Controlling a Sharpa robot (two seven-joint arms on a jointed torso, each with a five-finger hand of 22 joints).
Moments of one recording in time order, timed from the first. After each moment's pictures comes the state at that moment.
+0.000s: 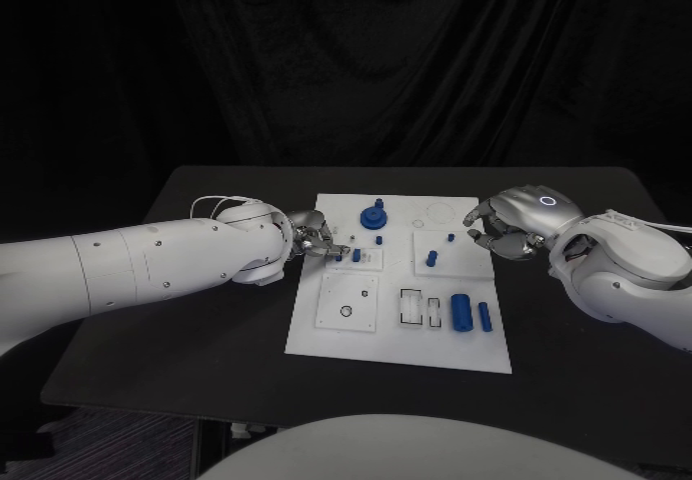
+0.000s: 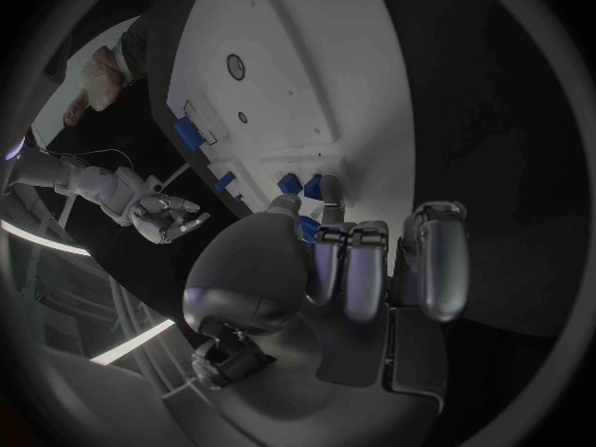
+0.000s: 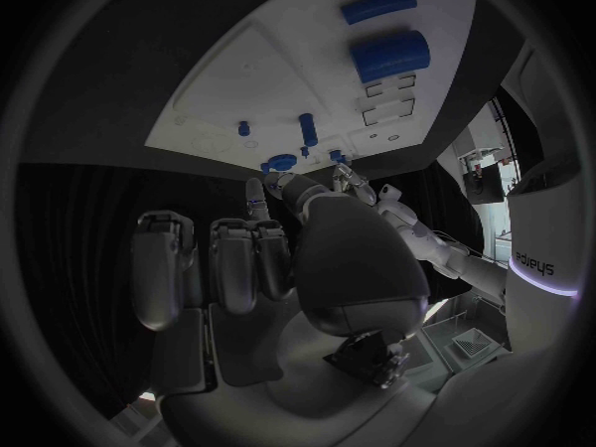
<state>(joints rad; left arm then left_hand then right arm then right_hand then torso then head) 1.23 -0.72 -0.21 1.39 -1.14 -0.09 -0.35 1.18 0.14 -0.13 0.28 0.53 0.93 0.03 0.40 1.11 1.46 -0.03 1.53 1.31 1.47 -0.08 1.57 1.31 0.05 1.46 0.03 1.36 1.31 1.31 -0.97 -0.25 1.66 -1.75 -0.38 -0.23 1.23 -0.01 0.37 0.06 0.46 0.90 0.09 0.08 0.28 1.46 -0.01 1.50 1.31 1.46 -0.07 1.51 1.31 0.02 1.47 0.04 1.47 1.31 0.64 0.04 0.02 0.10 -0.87</state>
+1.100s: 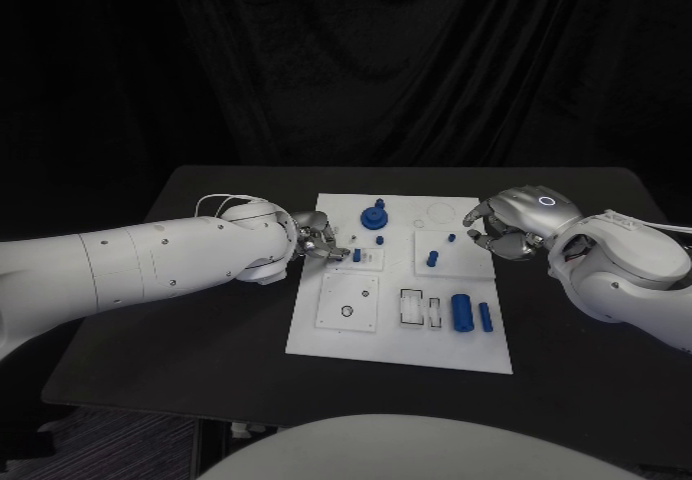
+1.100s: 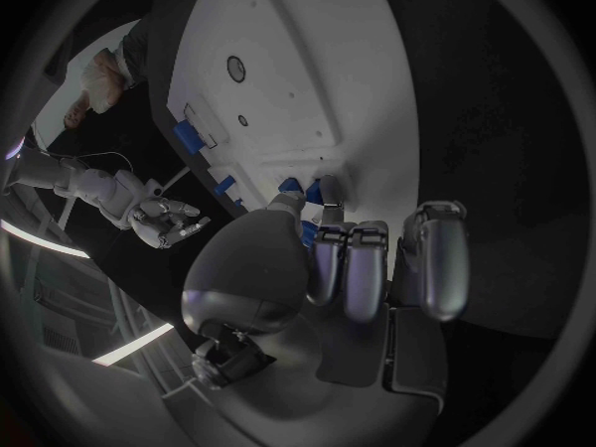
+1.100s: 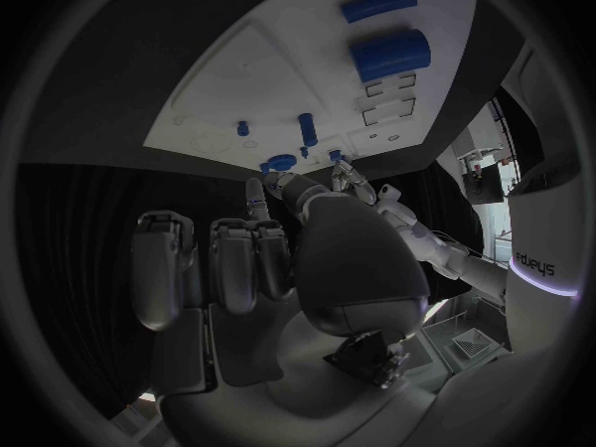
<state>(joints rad) 1.24 -0.70 -0.21 1.37 -1.14 -0.07 -0.35 1.21 0.11 -0.07 0.28 0.60 0.92 0.03 0.39 1.10 1.46 -0.03 1.53 1.31 1.47 -0.08 1.57 1.31 0.05 1.46 0.03 1.36 1.31 1.31 -0.97 -0.25 1.65 -1.75 -0.38 -0.23 1.23 -0.01 0.37 0.06 0.46 0.90 0.09 0.08 0.28 1.46 -0.01 1.50 1.31 1.46 -0.07 1.51 1.31 0.02 1.47 0.04 1.47 1.31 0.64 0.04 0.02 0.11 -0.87</state>
